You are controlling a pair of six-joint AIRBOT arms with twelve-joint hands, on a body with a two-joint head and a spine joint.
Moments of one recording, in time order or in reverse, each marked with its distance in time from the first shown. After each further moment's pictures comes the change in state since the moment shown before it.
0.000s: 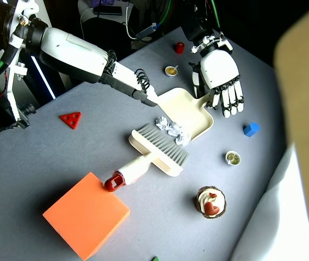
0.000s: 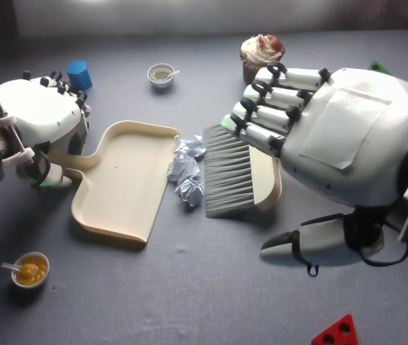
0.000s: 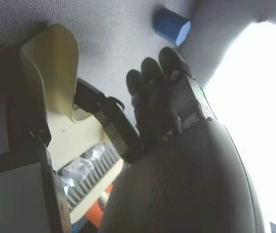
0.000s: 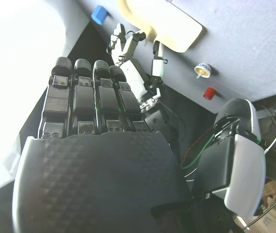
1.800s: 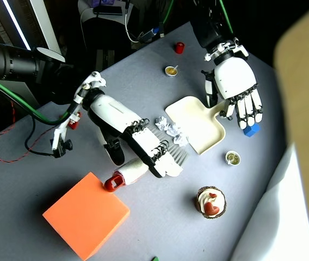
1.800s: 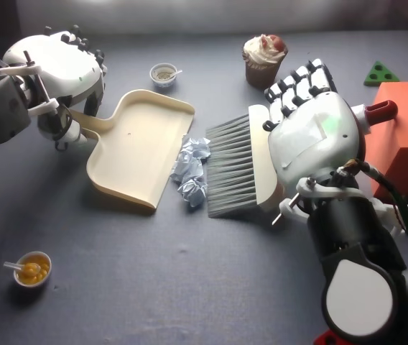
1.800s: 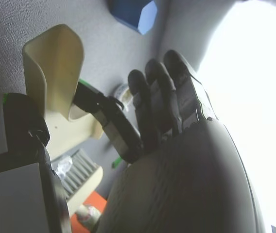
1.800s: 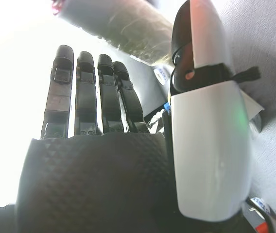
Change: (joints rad) left arm -0.161 -0.101 0.172 0.043 0.136 0.033; right arm -0.251 -0.613 0.536 -0.101 -0.790 -0.024
